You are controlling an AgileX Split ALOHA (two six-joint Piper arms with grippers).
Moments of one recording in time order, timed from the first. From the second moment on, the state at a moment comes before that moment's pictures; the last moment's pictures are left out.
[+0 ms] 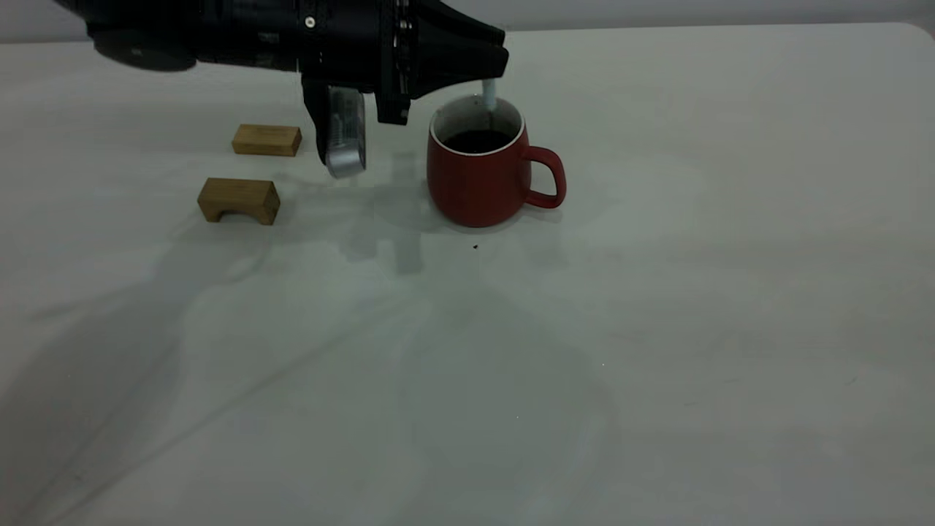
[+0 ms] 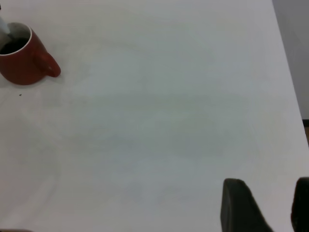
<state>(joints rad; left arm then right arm) -0.21 2.51 -1.48 -1.72 1.03 -0.53 -0.01 0.02 -0.47 0.03 1.14 -0.04</state>
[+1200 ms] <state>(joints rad) -0.20 2.52 -1.52 -1.66 1.03 -0.55 -0.01 0.02 -0.47 0.03 1.14 -0.04</state>
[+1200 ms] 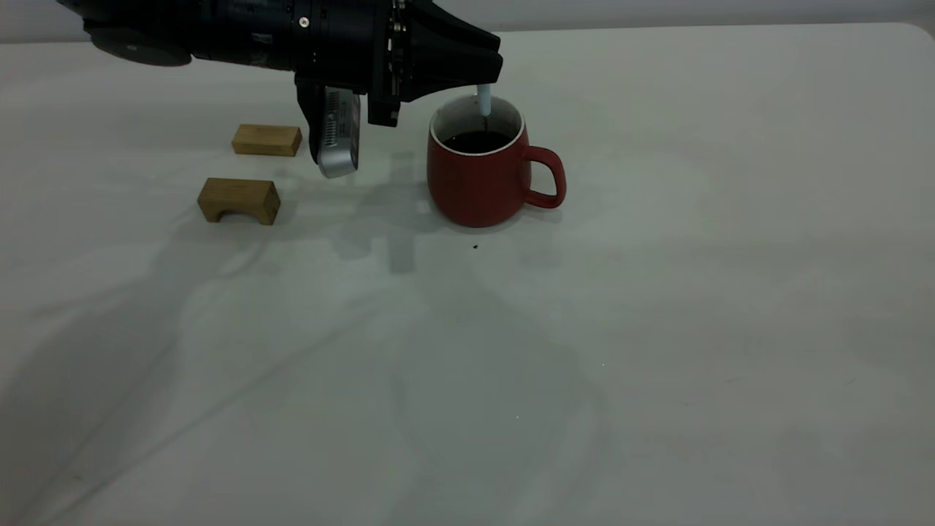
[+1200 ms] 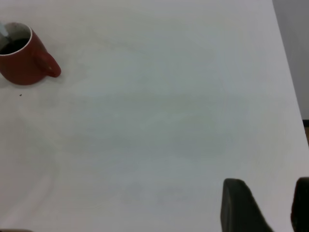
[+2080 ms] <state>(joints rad) -0.20 2.19 -1.63 -0.97 1.11 -0.56 -0.01 0.02 -0.47 0.03 1.14 -0.04</state>
